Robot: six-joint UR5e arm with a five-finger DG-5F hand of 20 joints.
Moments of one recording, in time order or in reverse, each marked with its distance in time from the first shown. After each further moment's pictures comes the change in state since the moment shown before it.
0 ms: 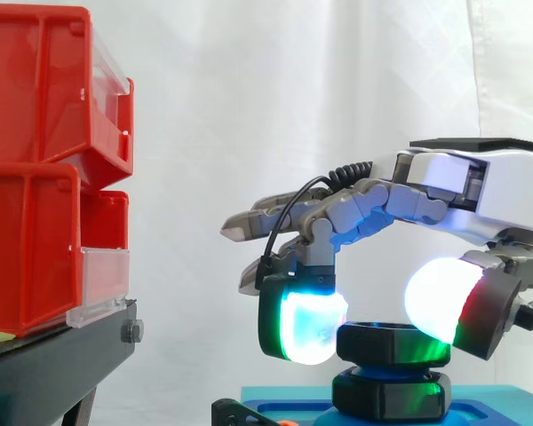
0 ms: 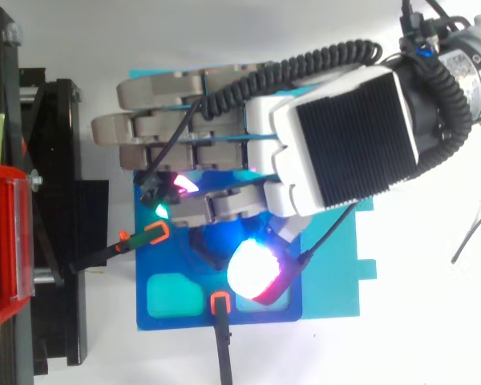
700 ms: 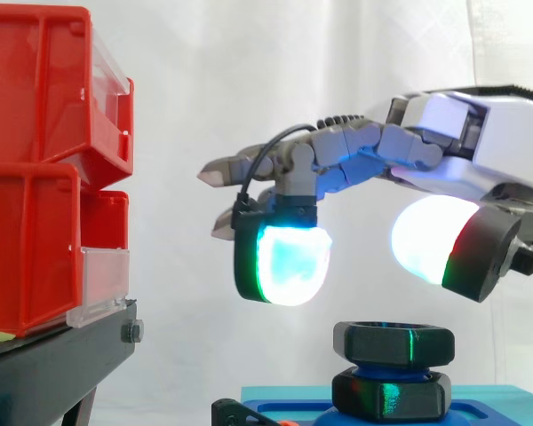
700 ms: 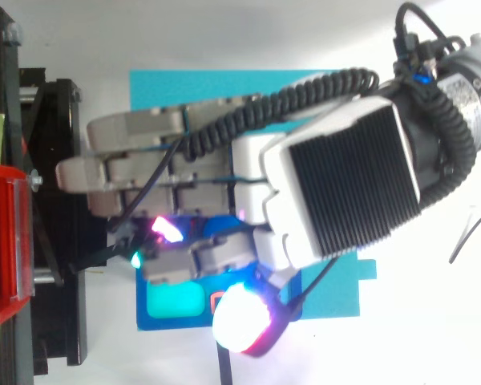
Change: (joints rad) arm 0.044 0.000 0.043 0.006 0.018 0.014
